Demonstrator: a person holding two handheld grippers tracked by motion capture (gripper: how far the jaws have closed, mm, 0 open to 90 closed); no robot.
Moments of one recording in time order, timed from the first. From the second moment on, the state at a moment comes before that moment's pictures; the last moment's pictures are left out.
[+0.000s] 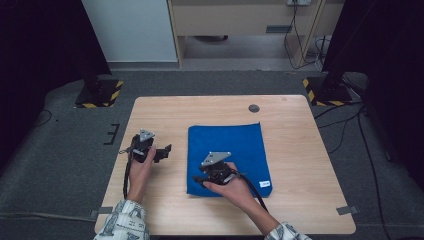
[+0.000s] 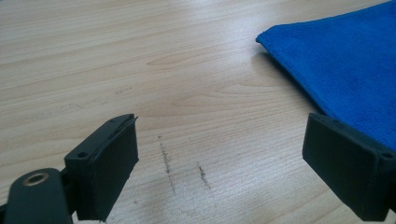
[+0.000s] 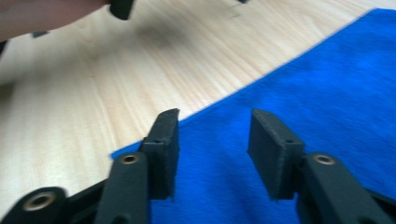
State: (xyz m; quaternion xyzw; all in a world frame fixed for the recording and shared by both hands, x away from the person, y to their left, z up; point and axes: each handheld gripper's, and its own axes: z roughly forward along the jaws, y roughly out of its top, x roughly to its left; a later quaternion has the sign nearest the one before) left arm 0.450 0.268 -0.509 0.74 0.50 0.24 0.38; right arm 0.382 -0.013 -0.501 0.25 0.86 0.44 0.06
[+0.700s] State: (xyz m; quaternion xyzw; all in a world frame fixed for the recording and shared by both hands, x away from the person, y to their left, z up) left arm 0.449 0.266 -0.512 0.75 0.50 0.23 0.37; right arm 0.346 0.019 -0.521 0.22 0.88 0.42 0.06
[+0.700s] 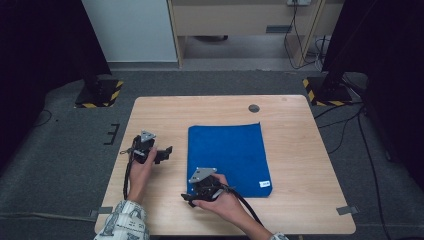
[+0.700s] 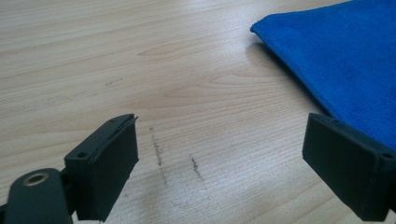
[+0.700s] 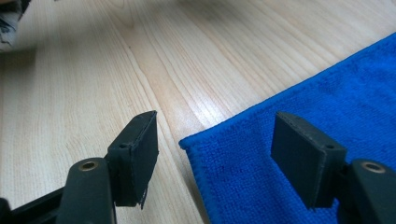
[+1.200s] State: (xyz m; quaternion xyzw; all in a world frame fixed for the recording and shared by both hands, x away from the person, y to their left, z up) left arm 0.450 0.266 -0.512 0.75 0.50 0.22 0.38; right arm 0.343 0.021 -0.526 0.22 0.88 0.41 0.08
